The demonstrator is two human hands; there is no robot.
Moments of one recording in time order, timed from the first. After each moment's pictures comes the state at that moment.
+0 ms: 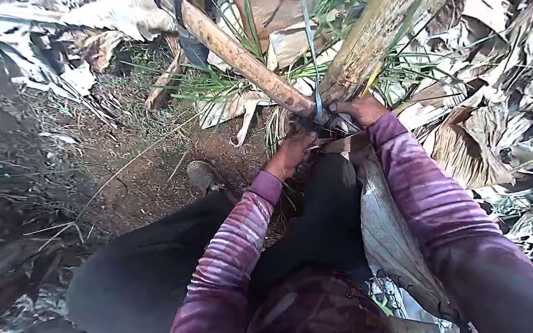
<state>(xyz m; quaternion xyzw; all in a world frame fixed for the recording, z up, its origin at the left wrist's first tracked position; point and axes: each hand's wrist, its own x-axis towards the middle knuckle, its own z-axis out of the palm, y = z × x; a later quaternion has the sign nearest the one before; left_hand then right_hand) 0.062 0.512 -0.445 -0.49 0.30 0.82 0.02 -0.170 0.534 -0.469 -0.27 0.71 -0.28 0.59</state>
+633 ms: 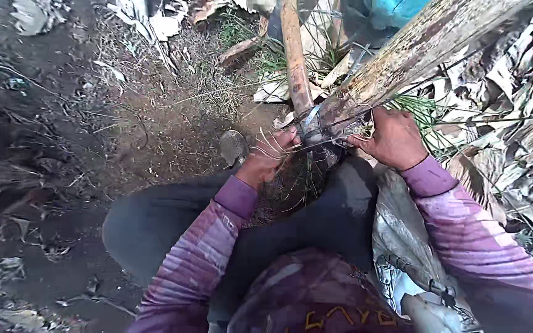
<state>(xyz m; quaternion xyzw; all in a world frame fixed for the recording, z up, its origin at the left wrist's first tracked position) 0.243 0.524 -0.322 -0.54 0.28 0.78 -0.14 -0.036 0.566 -0.309 -0.67 0.69 -0.02 0.27</state>
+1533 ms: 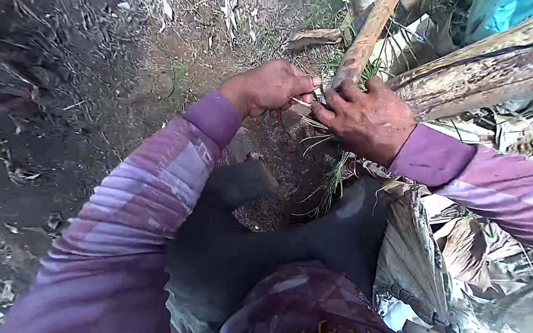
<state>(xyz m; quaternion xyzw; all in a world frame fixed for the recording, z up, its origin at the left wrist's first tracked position) 0.355 0.410 -0.258 -0.40 0.75 0.53 -0.05 0.155 0.435 -0.283 -0.94 0.26 0.20 0.07</state>
